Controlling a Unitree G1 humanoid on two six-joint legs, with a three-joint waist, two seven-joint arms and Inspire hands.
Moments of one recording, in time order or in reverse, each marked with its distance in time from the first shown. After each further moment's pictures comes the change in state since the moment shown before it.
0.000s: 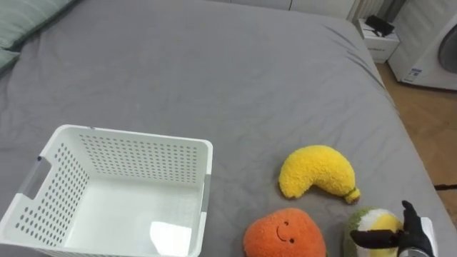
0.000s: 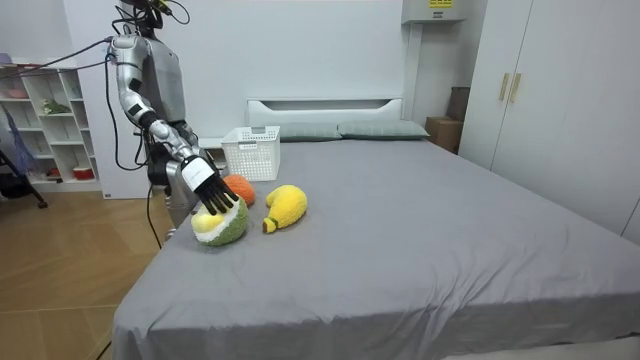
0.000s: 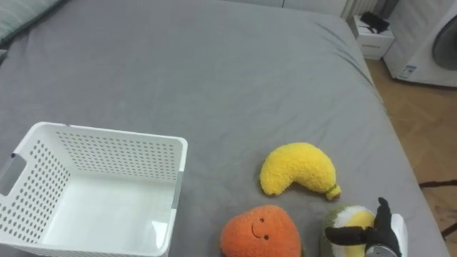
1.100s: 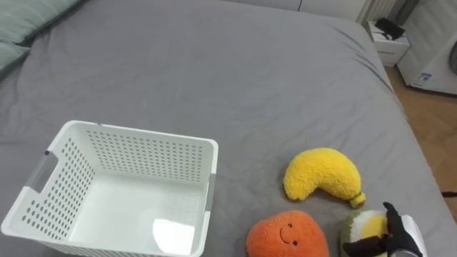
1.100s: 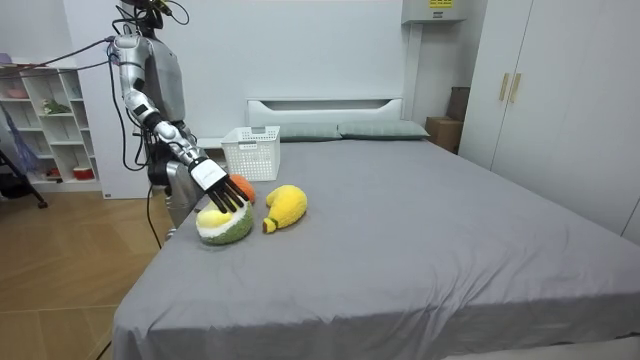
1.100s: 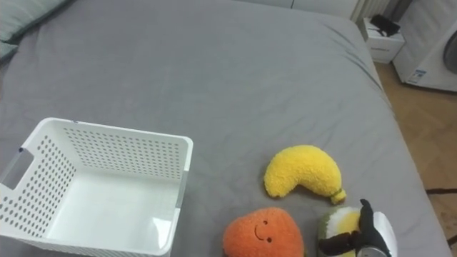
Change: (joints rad) left arm 0.003 -0.001 -0.072 0.000 0.021 0.003 -0.031; right arm -0.021 0.004 0.084 0.070 -0.198 -0.008 0.080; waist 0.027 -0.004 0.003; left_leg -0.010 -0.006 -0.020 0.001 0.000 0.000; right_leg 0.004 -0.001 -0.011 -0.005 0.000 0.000
